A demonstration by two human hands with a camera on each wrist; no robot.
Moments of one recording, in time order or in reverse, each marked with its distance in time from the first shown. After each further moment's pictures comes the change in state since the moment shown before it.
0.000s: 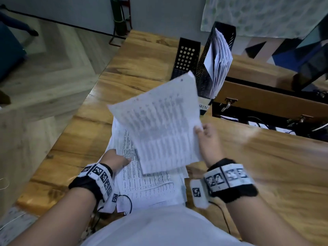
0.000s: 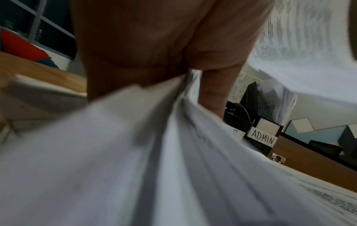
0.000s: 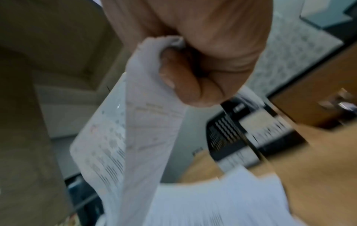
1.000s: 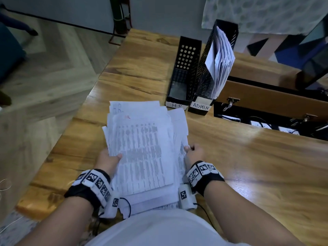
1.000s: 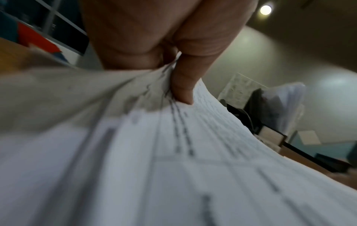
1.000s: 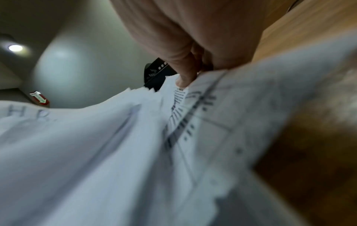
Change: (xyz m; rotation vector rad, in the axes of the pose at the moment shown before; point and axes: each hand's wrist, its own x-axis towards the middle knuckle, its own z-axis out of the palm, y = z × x) left_hand 0.024 -0.019 -0.002 -0.389 0.130 0.116; right_hand 0.042 0.111 0.061 -0.092 0.142 0.368
